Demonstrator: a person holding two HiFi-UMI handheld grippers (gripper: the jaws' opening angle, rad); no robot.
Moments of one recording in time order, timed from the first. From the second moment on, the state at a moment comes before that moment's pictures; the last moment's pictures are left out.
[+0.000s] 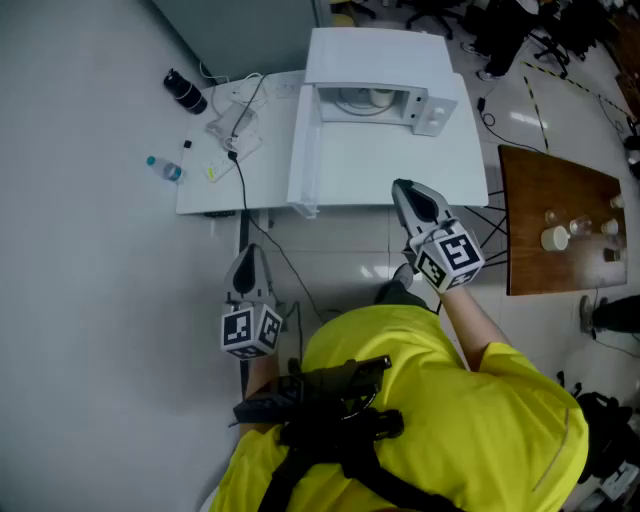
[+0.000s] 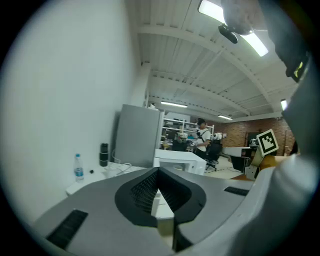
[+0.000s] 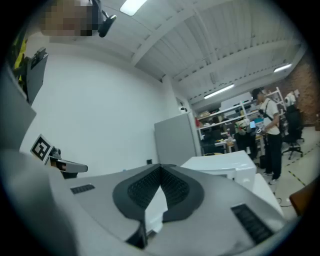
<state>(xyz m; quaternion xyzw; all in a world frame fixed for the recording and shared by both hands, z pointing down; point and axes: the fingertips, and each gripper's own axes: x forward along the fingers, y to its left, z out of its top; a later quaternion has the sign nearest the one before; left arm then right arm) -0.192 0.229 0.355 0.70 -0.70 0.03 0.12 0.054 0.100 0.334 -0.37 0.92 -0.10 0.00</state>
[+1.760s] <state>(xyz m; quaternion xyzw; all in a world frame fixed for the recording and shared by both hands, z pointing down) 0.013 -0.346 0.659 0.77 -0.59 0.12 0.20 0.214 -0.080 0.528 -0.42 0.84 -0.32 -0.13</state>
